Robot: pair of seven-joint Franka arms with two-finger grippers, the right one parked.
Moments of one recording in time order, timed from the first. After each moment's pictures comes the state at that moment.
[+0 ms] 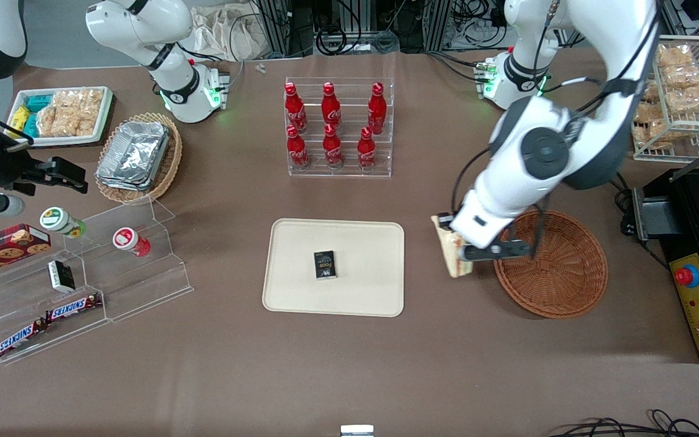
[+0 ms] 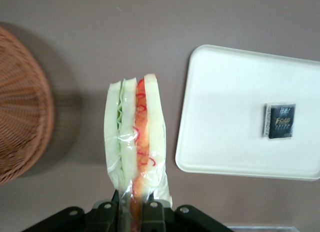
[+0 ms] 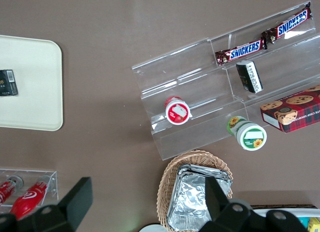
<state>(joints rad) -0.06 0.36 -0.49 -1.71 0.08 2.05 -0.57</state>
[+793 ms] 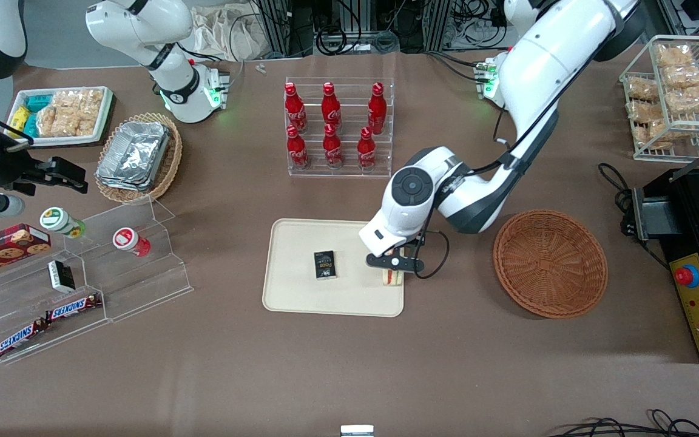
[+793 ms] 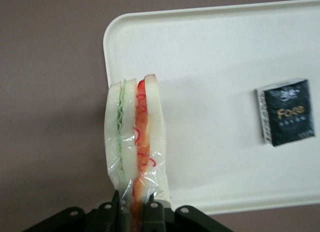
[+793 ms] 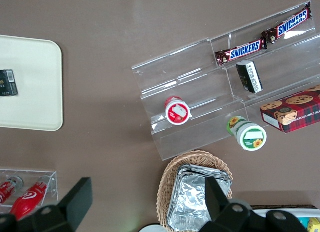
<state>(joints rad) -0.20 0.72 -0.56 -1.56 0.41 2.18 -0.74</state>
